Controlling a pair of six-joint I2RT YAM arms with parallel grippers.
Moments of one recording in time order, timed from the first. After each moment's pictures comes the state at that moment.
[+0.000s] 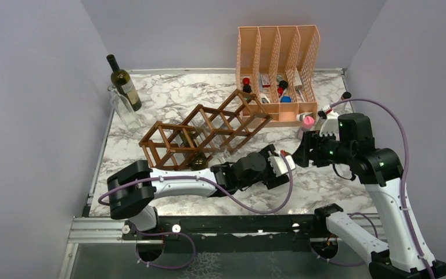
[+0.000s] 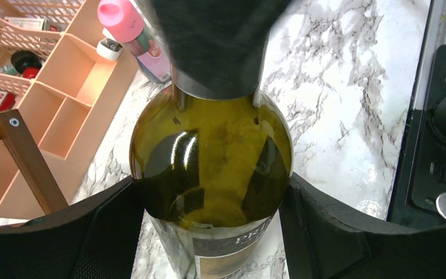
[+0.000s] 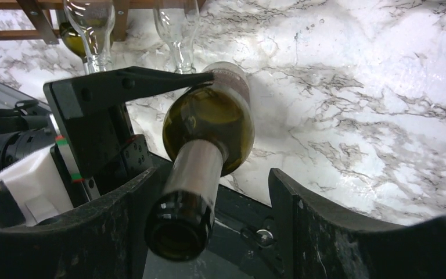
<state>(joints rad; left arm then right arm) -1.28 1.58 0.97 0.34 -0.17 0.23 0.27 0.84 1.19 -1.14 -0.31 0.23</state>
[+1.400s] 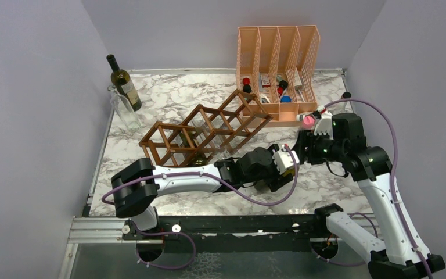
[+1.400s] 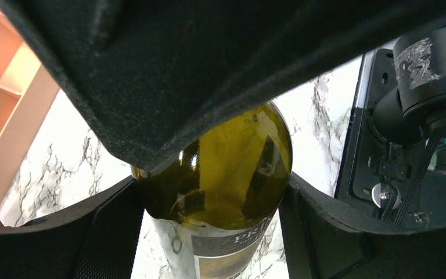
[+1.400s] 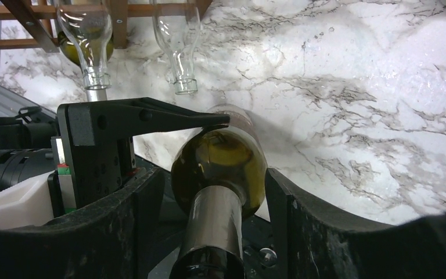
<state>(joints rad) -1.25 1.63 1.07 0.18 -0.02 0.06 0.27 0.85 1.09 -1.02 -0.35 0.26</state>
